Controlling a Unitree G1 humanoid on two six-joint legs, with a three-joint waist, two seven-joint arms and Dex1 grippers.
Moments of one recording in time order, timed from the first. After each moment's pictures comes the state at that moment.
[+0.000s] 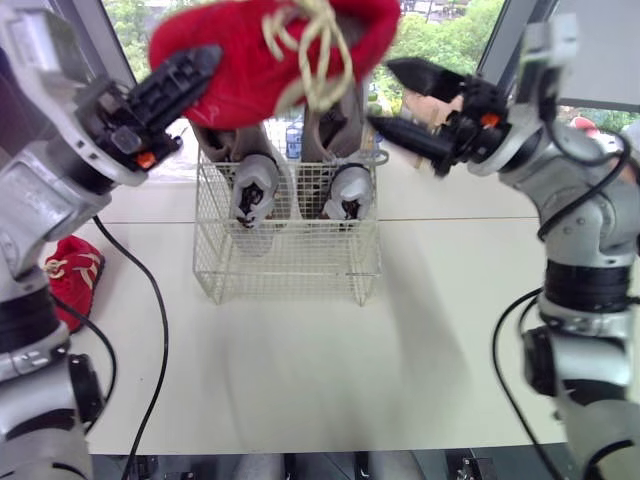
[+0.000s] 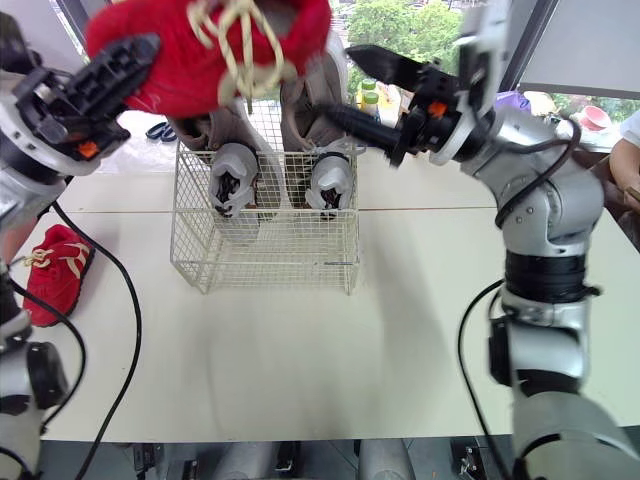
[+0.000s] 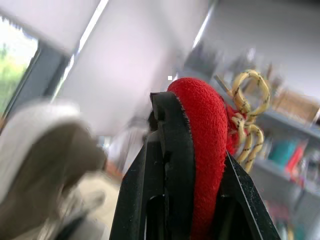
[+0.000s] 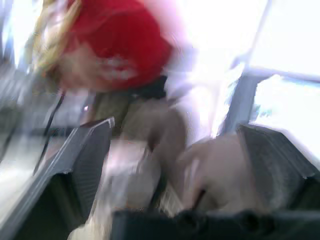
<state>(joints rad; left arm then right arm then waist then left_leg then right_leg) -0.76 0.62 0.43 -0.23 -1.79 0.79 -0.18 -0.92 -0.31 -0.34 -0.05 1.04 0.67 0.58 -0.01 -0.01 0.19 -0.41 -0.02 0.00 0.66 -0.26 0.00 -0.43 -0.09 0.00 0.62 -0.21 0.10</state>
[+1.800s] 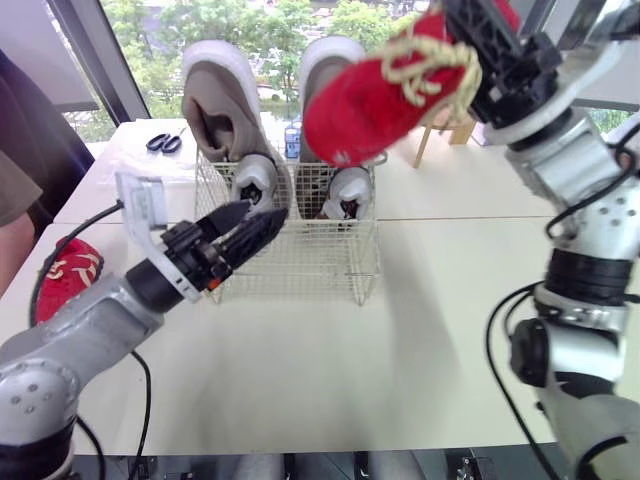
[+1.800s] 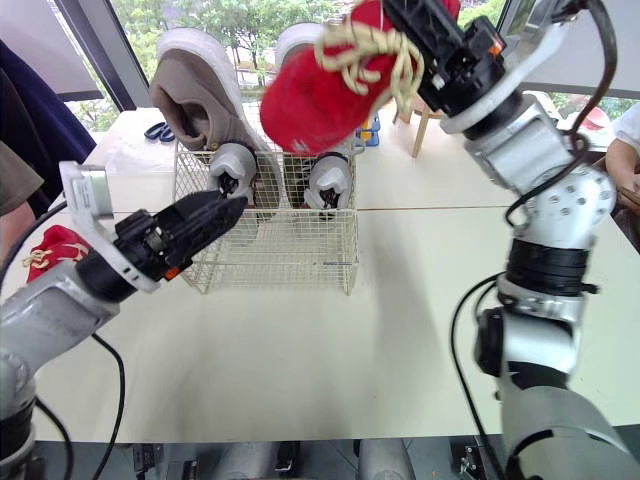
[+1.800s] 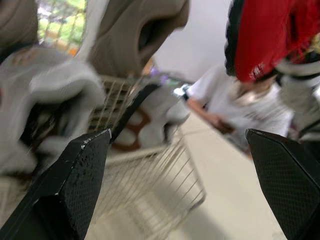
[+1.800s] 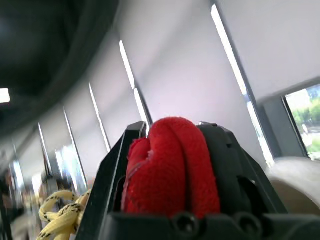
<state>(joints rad) -0.12 0.73 0.33 -0.78 -1.60 0.70 0.11 -1.00 -0.64 -0.23 0.05 1.31 0.80 0.67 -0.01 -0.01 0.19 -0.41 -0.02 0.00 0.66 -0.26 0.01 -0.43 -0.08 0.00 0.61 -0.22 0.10</state>
